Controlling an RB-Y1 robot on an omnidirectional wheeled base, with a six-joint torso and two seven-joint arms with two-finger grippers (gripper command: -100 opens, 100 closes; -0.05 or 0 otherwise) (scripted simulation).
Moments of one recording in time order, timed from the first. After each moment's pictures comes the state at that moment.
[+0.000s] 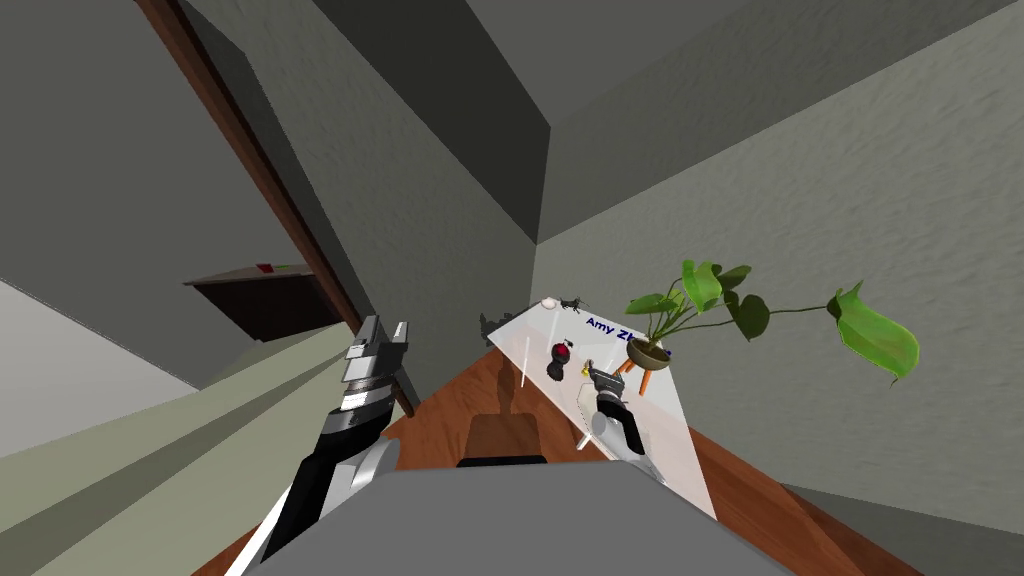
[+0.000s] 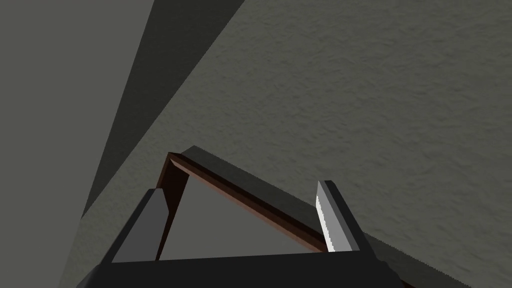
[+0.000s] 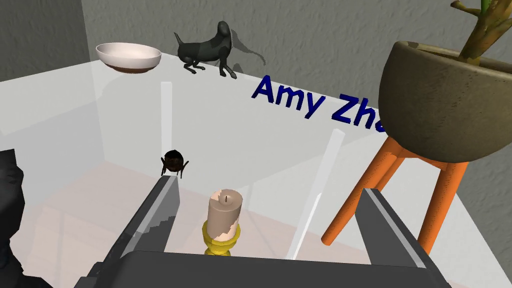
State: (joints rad) left arm 0.54 0.04 0.05 -2.22 0.11 -0.58 0.03; right arm 0.03 -0.23 -0.15 -1.02 -0.75 -0.57 -1.05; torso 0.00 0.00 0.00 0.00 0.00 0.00
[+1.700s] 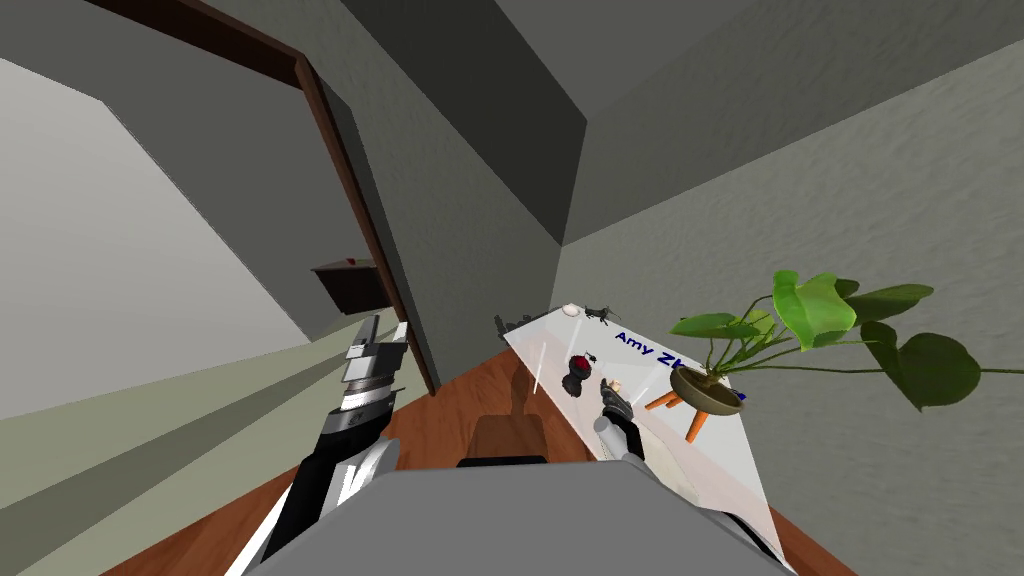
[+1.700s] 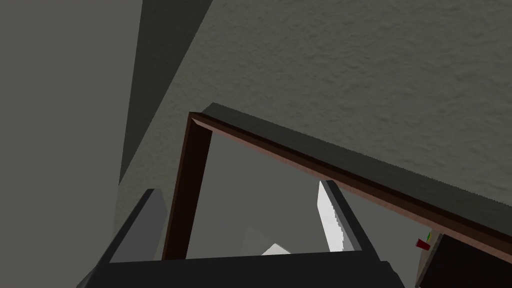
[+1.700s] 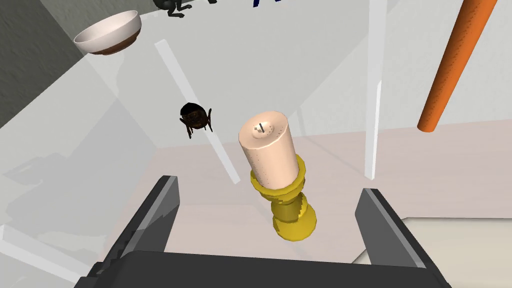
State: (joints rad) left arm 0.54 0.04 0.05 -2.22 0.11 -0.58 0.03; right arm -0.15 -0.26 -0.18 -0.55 -0.99 -0.61 -1.46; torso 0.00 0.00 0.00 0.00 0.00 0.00
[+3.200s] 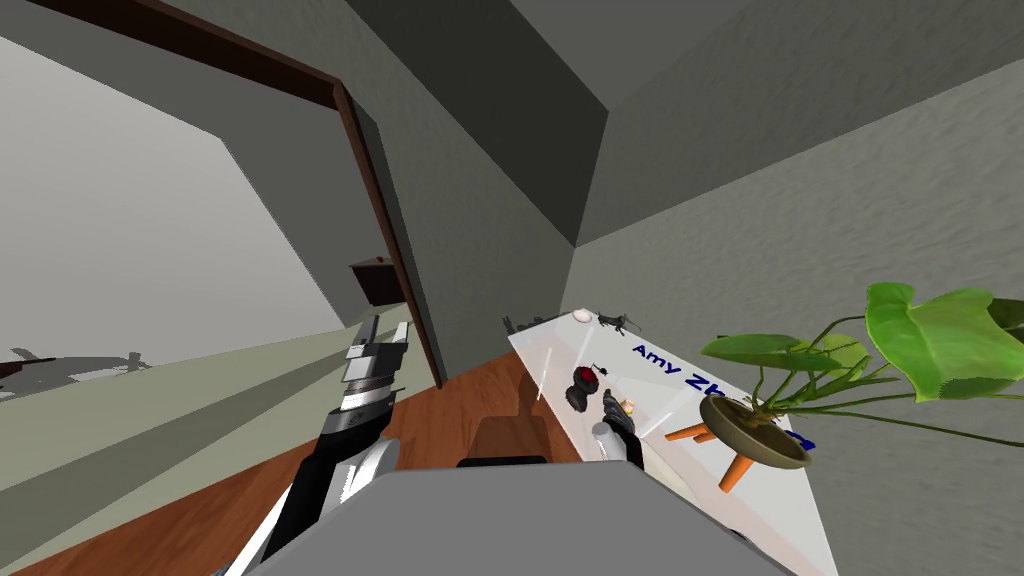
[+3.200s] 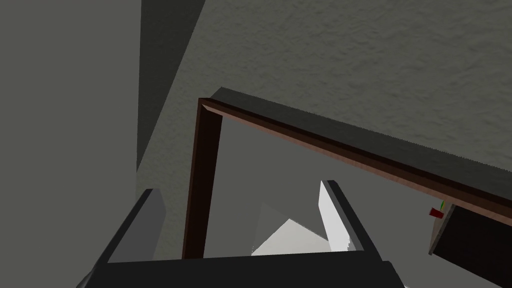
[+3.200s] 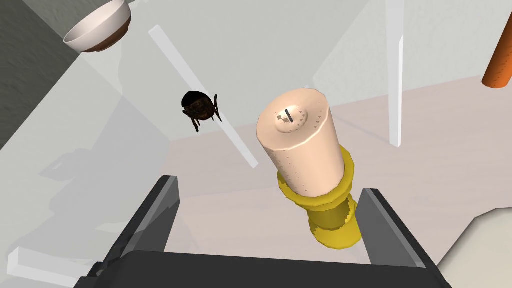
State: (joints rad) left arm 0.54 0.04 0.05 -2.22 0.11 -0.58 0.03; right arm -0.13 -0.21 -0.26 -0.55 -1.07 -0.60 -1.50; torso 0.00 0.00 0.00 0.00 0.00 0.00
